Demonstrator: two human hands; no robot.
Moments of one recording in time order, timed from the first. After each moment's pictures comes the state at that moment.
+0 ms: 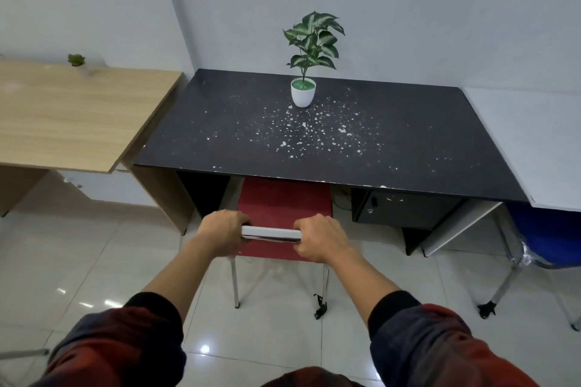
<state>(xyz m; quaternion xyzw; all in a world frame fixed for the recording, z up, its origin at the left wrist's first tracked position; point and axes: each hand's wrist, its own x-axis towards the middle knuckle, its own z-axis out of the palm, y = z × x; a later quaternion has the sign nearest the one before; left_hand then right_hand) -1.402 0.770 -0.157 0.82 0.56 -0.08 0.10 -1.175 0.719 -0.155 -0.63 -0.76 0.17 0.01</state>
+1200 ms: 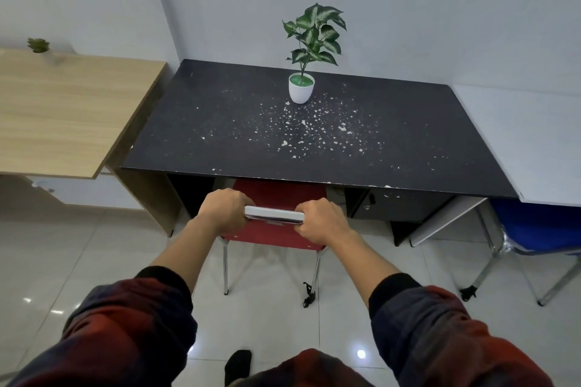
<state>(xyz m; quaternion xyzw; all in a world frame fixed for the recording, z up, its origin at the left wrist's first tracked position) -1.425 0.845 -0.155 0.84 0.53 -0.07 0.11 -1.205 0.770 -0.138 -0.70 -0.70 0.17 0.01</state>
